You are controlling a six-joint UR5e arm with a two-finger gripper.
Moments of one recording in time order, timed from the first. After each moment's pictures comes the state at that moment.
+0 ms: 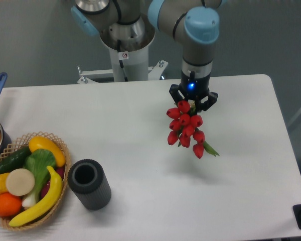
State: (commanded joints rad) arm 2.65 -1.72 -1.91 -0.97 1.57 1.01
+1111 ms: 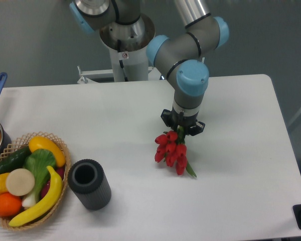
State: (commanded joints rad) arm 2.58 -1.89 -1.87 -0.96 1.56 1.00
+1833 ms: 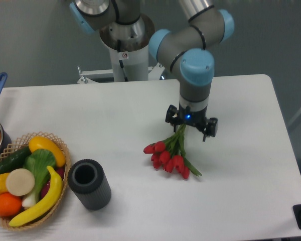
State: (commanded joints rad) arm 2.64 -1.77 -1.74 -0.93 1.55 1.00
